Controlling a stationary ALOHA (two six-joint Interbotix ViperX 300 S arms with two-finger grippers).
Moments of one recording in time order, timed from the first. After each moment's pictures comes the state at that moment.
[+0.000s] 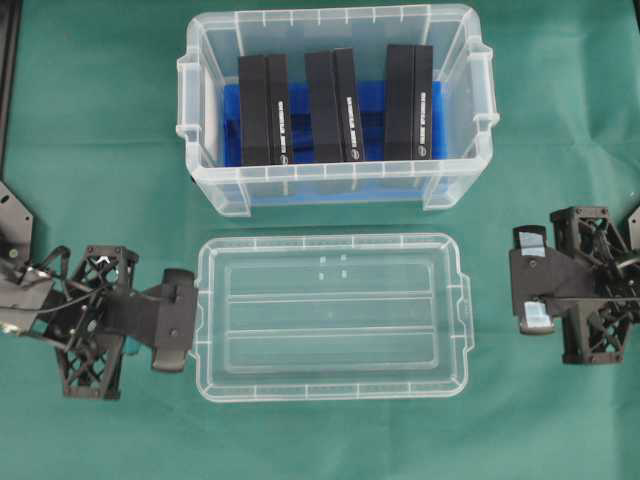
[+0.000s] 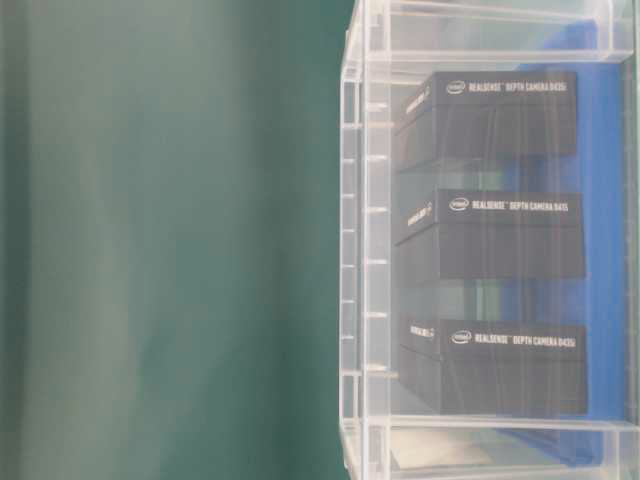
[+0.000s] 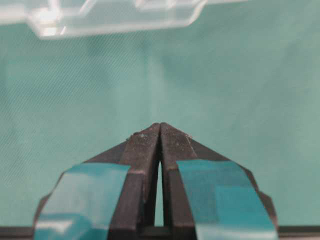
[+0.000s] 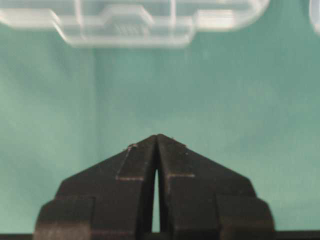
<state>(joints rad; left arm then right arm) -0.39 -0.25 0.82 0.03 0.70 -0.35 0.36 -0.43 0.88 -0.23 0.75 0.62</state>
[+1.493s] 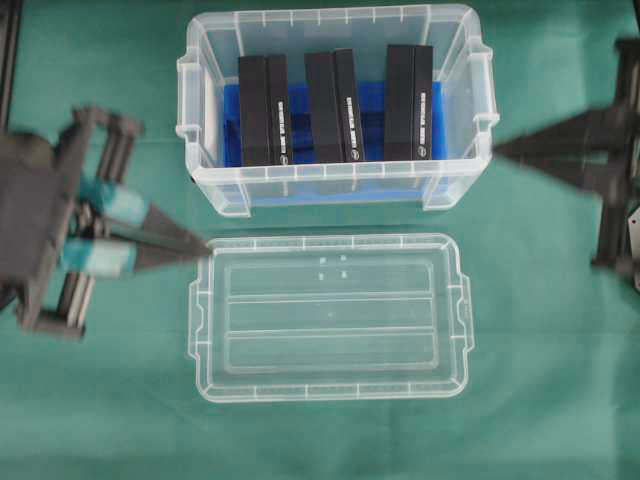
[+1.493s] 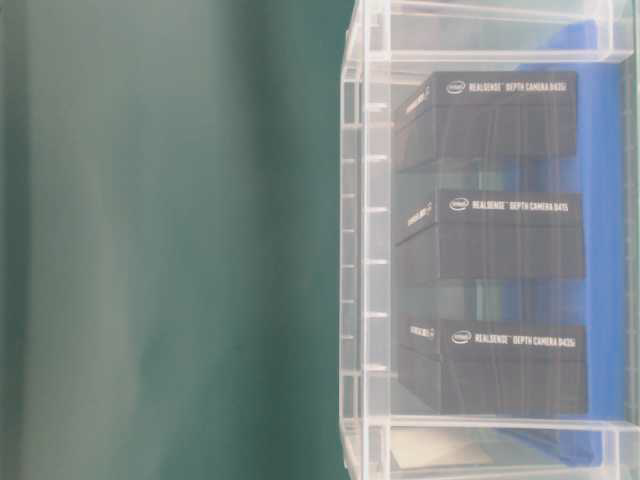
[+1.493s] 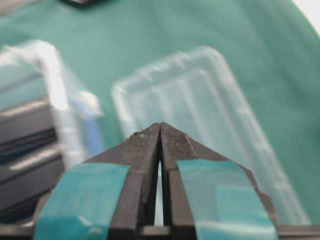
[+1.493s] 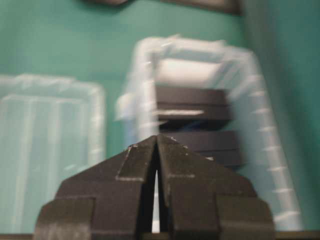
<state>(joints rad) -0.14 -0.56 0.45 0.05 0.58 0.21 0.21 -0.66 0.45 -0.66 0.73 0.57</state>
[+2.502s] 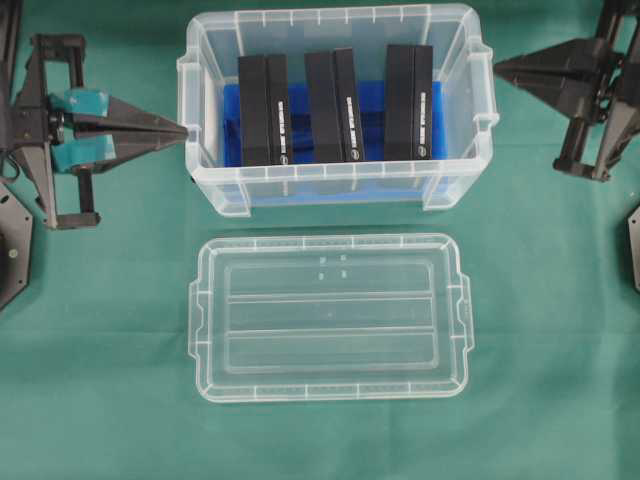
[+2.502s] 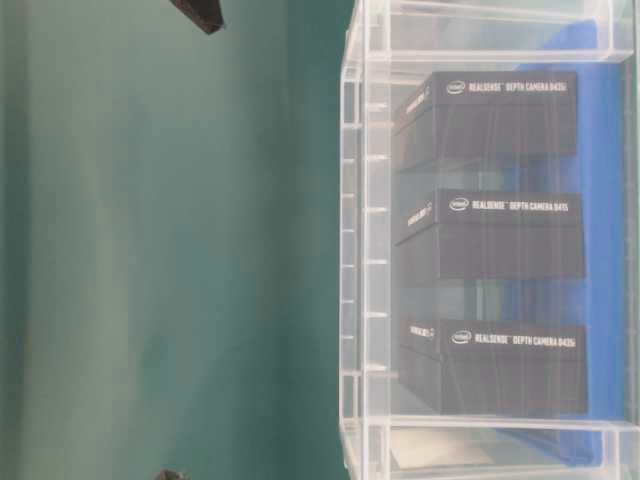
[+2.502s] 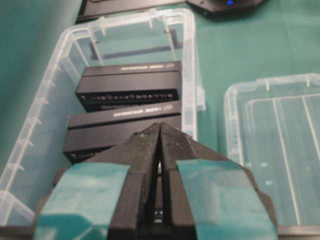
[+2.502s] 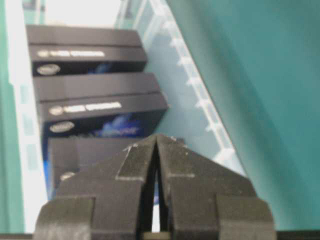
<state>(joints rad) 0.15 -0.75 0.93 0.02 0.02 0.20 -0.27 -0.75 0.91 -0.61 0.16 0.46</state>
